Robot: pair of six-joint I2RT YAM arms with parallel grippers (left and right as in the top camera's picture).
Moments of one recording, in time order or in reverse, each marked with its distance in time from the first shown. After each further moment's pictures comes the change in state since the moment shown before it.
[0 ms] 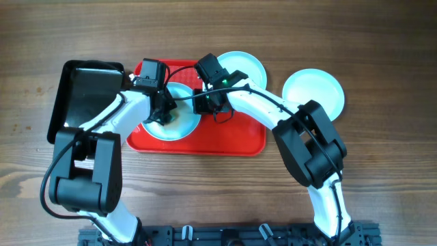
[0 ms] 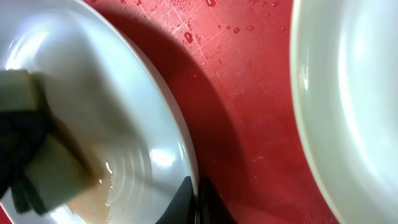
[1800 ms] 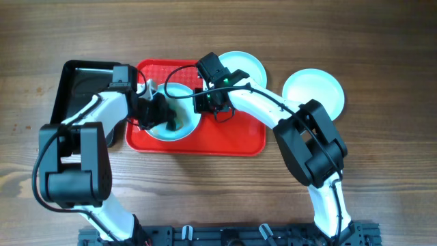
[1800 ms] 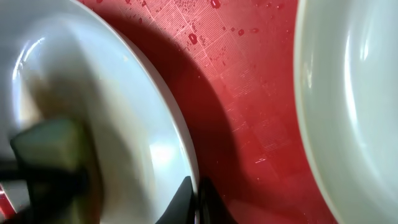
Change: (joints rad) left arm 0.197 0.040 -0.031 -0.015 0.685 0.252; right arm -0.008 0.002 0.001 0.005 -0.029 -0.008
